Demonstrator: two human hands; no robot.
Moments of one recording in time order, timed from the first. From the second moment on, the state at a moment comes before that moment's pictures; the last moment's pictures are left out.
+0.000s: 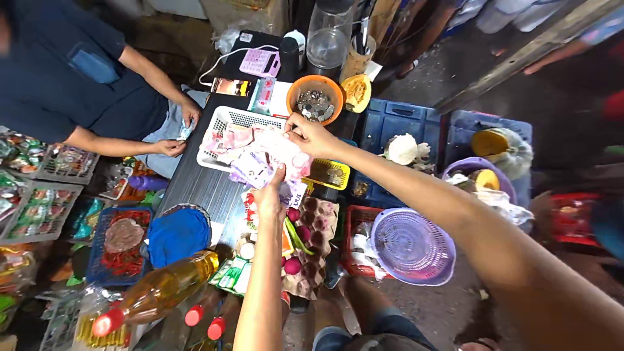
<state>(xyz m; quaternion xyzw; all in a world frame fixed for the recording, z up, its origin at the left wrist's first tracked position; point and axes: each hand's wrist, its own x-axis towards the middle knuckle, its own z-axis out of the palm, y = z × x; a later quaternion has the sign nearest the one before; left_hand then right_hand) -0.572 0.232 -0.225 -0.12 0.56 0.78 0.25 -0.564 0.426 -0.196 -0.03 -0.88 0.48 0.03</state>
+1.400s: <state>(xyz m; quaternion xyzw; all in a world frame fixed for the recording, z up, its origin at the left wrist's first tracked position) -0.450 0.171 -0.250 -0.19 0.53 0.76 0.33 -0.465 0.454 -0.329 -0.03 -0.97 0.13 -0.19</state>
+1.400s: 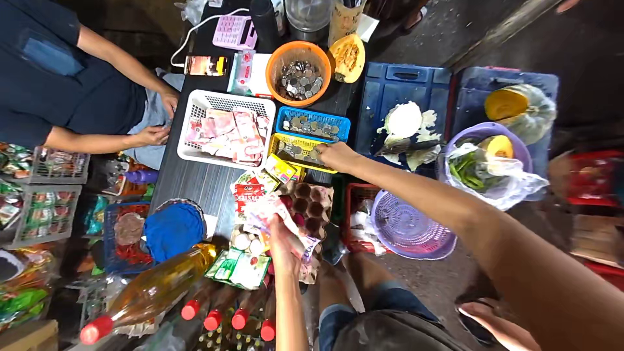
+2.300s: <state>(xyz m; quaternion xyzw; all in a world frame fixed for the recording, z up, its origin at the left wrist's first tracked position) -0.431 0.206 -0.299 -0.27 0.42 0.78 0.37 -0.493 0.440 -0.325 -0.10 -0.96 0.13 -0.24</state>
